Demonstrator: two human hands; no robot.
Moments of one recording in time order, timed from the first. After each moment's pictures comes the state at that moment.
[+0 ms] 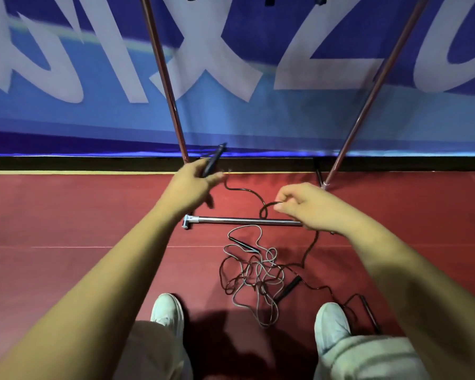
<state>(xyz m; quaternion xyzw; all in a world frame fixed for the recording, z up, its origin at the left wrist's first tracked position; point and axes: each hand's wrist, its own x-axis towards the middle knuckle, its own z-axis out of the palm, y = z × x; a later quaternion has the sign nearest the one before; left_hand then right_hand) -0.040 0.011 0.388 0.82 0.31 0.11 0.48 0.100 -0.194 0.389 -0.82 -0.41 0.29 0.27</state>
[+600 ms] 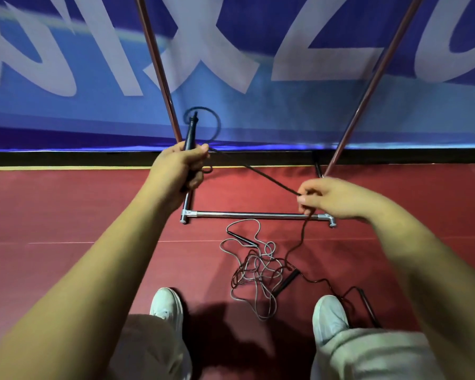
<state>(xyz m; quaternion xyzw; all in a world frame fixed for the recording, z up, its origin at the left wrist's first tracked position) -0.032 0.016 0.399 0.58 0.29 0.19 0.74 0.136 -0.224 0.381 -0.82 -0.37 0.35 0.26</state>
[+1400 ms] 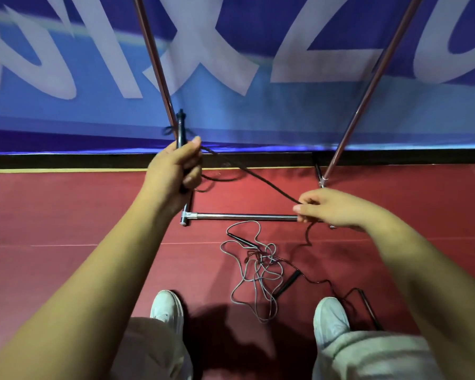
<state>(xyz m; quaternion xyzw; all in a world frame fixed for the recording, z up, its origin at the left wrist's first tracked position) -0.035 0.013 0.404 0.46 0.22 0.22 0.83 0.132 -0.228 0.372 -0.83 -0.37 0.36 0.23</state>
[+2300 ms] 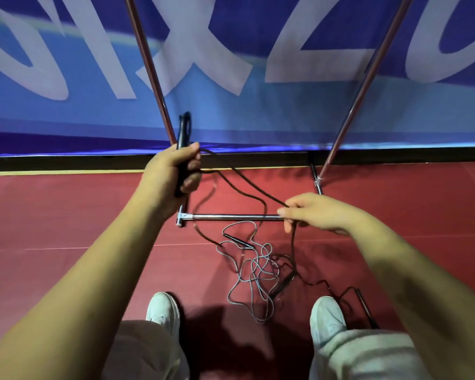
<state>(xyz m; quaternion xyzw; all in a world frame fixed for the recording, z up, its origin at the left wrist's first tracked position) -0.033 0.012 0.402 0.47 0.24 0.18 0.83 0.124 -0.224 0.360 -0.81 -0.39 0.38 0.22</state>
